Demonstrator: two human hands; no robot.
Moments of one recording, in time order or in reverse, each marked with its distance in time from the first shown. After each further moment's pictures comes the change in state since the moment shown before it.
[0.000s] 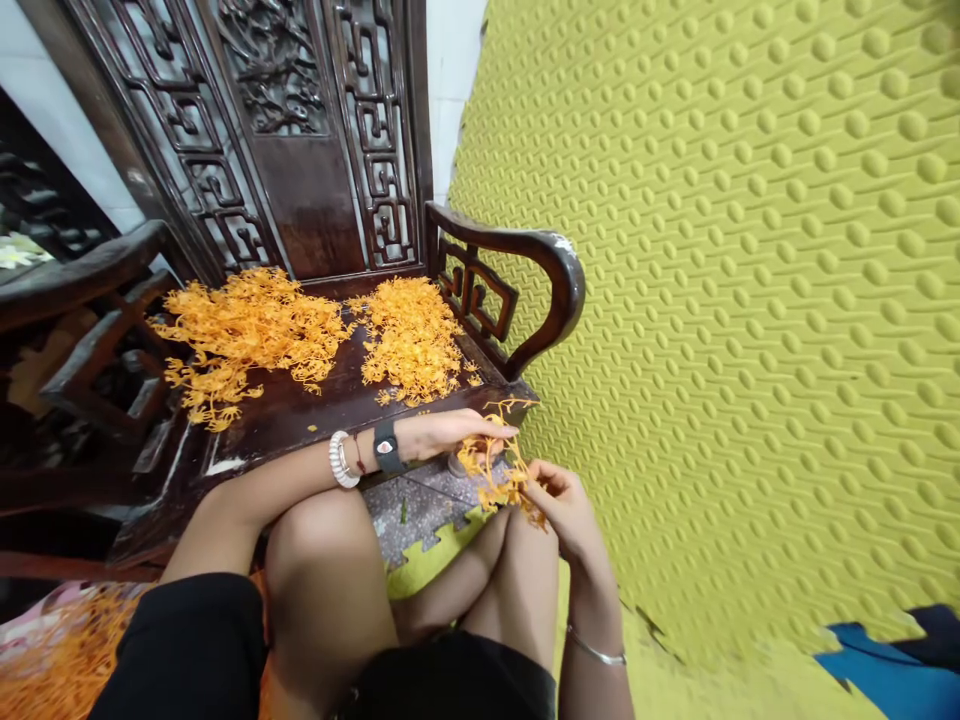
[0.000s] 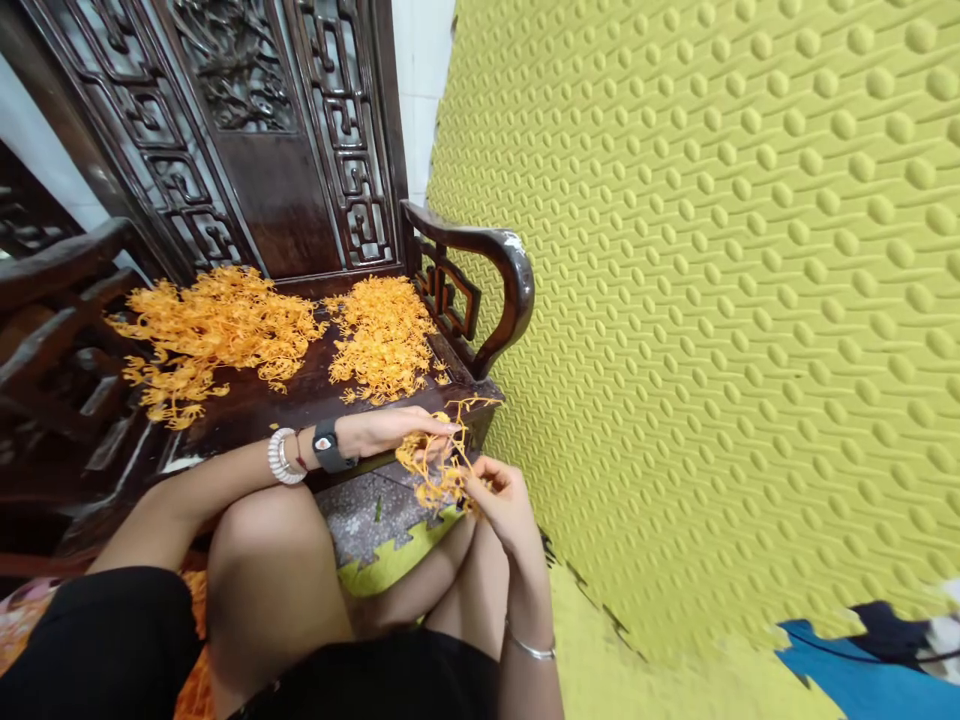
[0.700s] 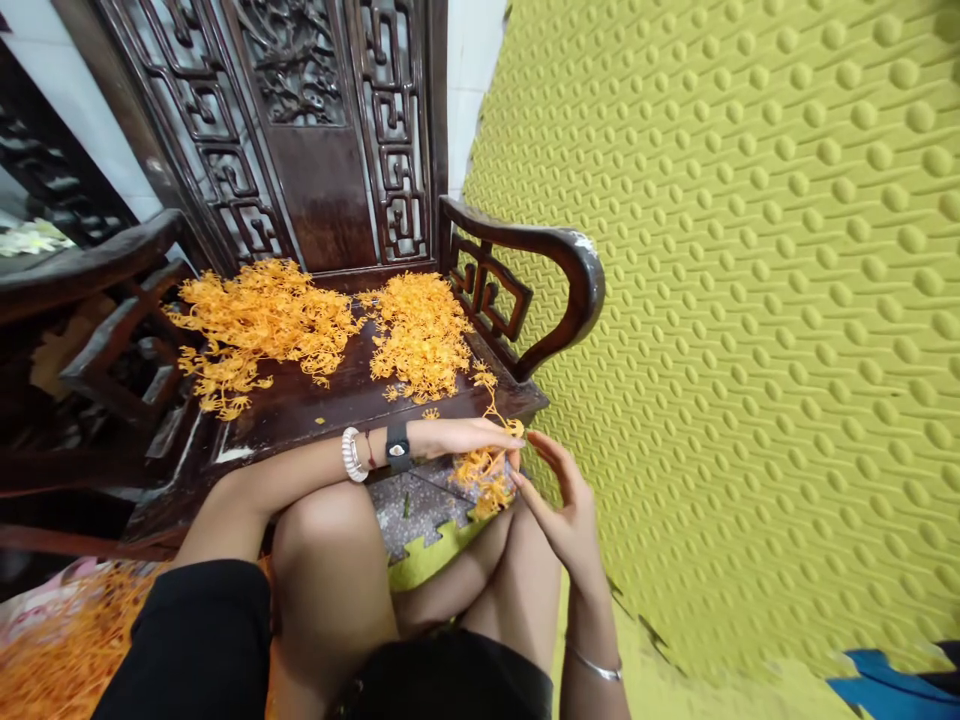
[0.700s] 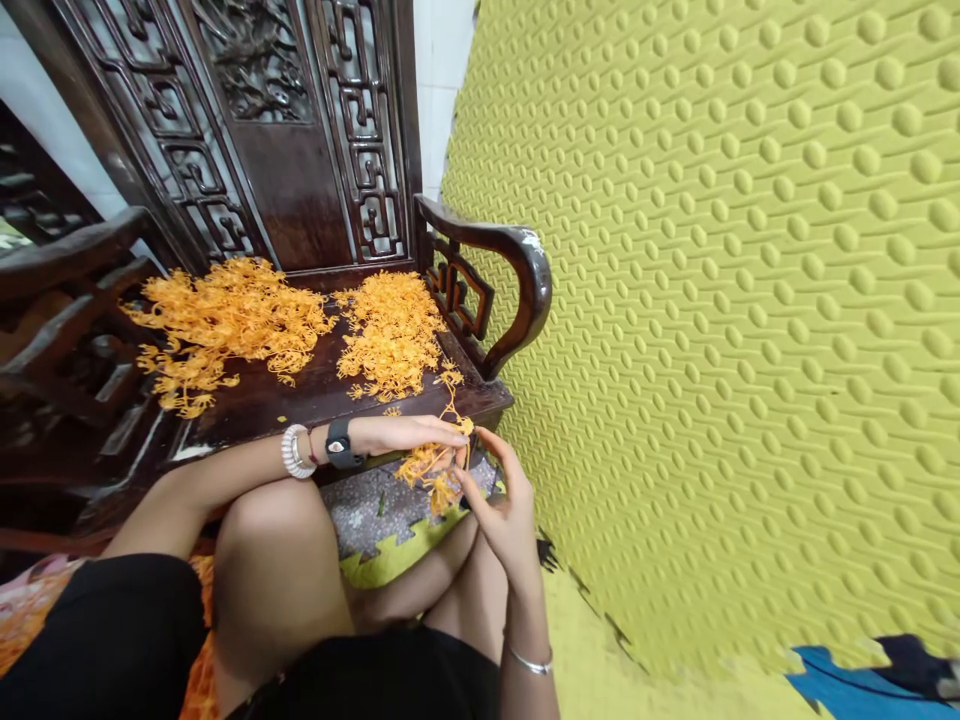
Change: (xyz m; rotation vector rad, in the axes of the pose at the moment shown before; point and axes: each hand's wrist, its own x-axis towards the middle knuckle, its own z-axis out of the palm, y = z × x) left_hand 0.009 -0.011 -0.005 0.167 -0.079 0.100; right_hand -0.001 0.008 0.008 -0.122 0.117 -0.287
